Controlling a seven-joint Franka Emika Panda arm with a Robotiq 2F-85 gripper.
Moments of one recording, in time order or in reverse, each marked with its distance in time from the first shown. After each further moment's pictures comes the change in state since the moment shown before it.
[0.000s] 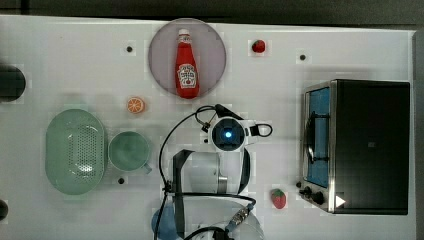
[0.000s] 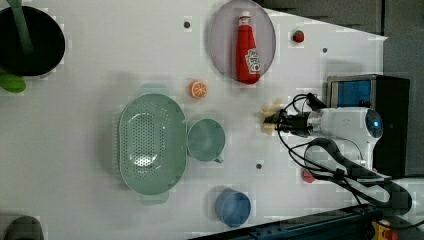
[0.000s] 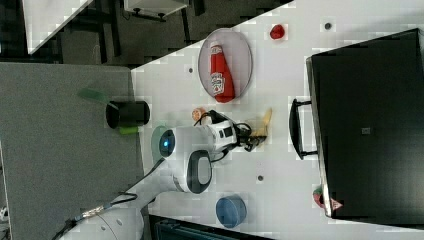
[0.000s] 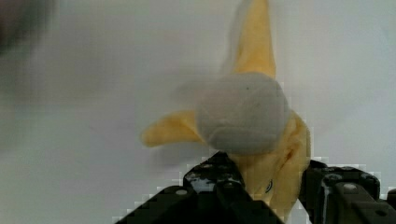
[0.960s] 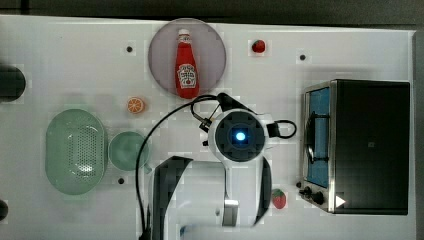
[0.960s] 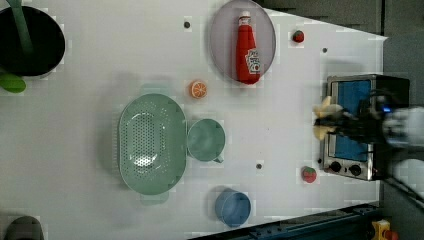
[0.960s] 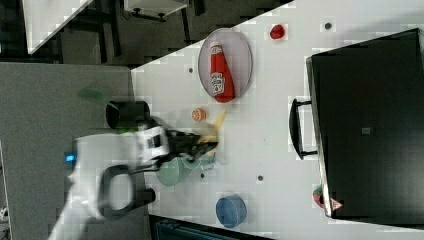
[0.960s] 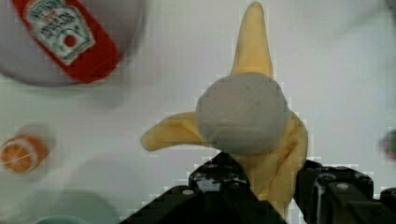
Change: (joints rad) arm 0.000 -0.533 -0.001 0.076 0.023 -0.608 -0.002
